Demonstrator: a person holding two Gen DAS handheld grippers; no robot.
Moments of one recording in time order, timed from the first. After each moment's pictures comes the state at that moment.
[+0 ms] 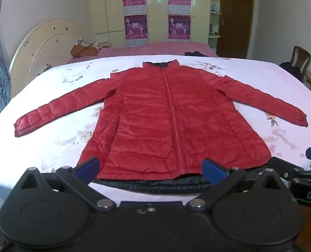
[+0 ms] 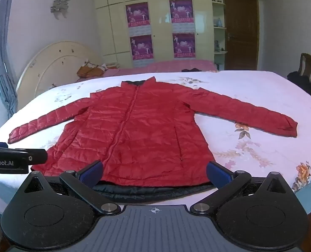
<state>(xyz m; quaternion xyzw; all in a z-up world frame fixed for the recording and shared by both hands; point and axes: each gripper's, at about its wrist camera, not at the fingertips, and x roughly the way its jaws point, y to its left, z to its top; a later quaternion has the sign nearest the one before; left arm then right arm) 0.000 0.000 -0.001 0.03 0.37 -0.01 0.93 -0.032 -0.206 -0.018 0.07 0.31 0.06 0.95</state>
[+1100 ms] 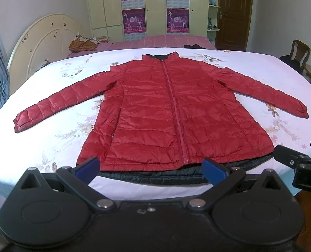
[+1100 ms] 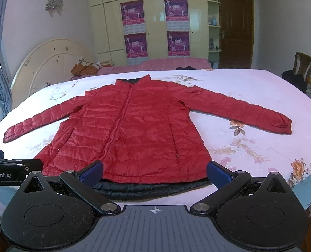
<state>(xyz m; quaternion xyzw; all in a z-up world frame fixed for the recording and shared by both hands) -0.004 0.007 -0.011 0.04 0.39 -0.01 0.92 -0.035 -0.201 -0.016 0.06 0.32 0.04 0.94</state>
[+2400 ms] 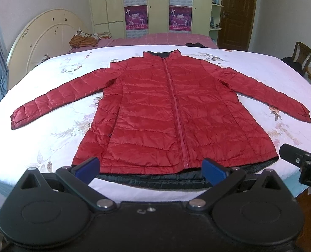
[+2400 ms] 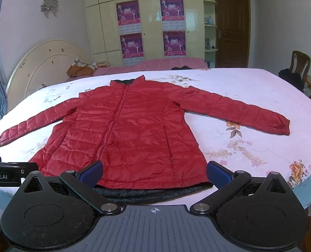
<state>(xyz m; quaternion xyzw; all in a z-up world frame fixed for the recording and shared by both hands) 0.011 0.008 -0.015 0.03 0.39 -0.01 0.92 -0.021 -0.213 -0.017 0.07 0.32 0.04 0.94</state>
